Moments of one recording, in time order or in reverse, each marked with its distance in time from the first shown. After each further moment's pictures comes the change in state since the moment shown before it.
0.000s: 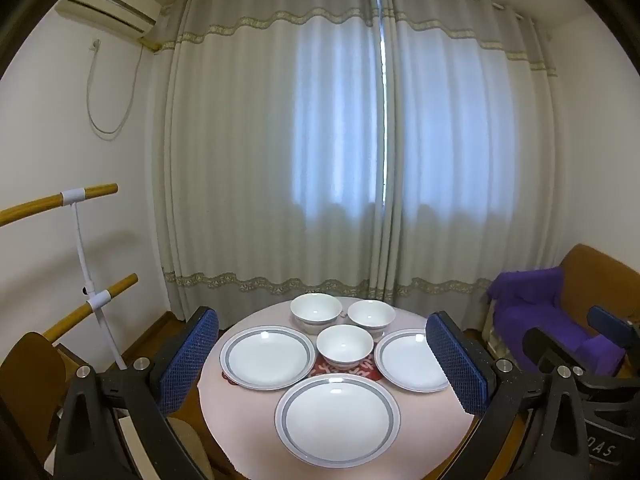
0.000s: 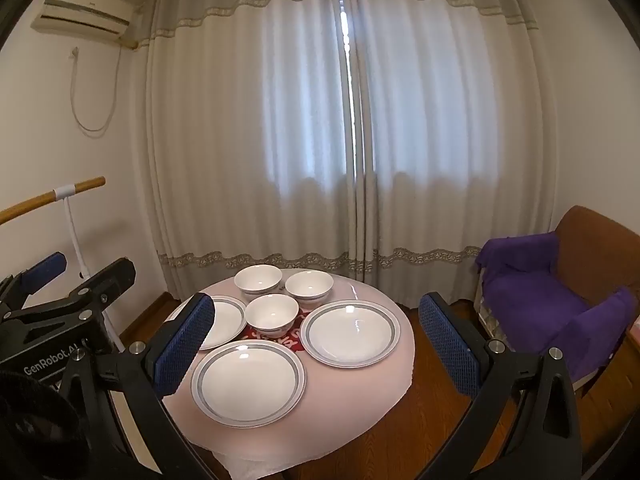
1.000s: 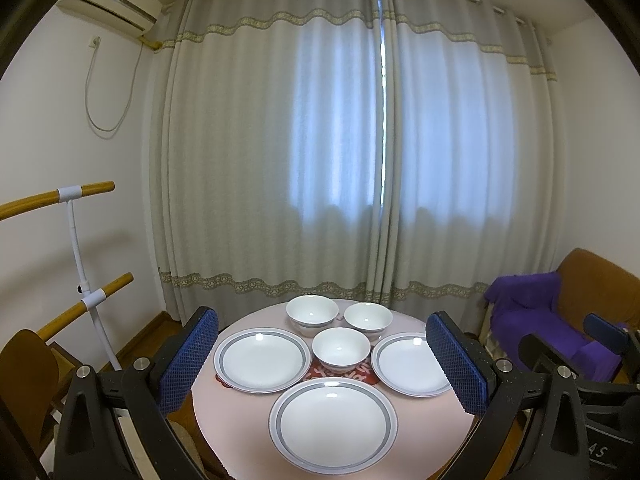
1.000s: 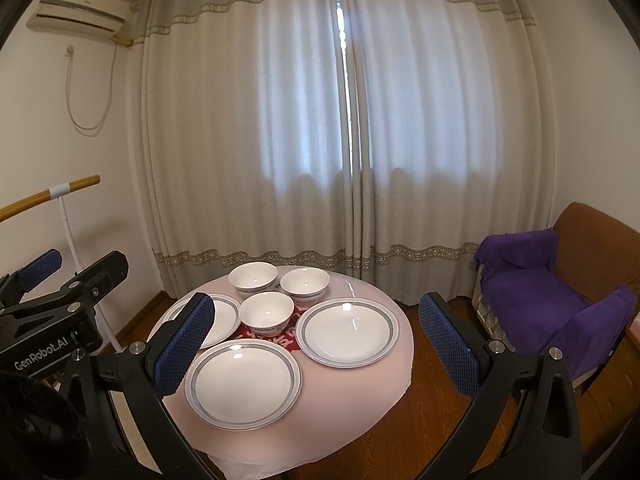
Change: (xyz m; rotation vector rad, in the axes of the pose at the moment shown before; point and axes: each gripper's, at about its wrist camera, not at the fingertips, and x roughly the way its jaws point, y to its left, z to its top) left arm 0.002 0.008 -0.002 -0.012 -0.016 -0.013; right arm 0.005 -0.002 0.001 0.006 0.011 -0.012
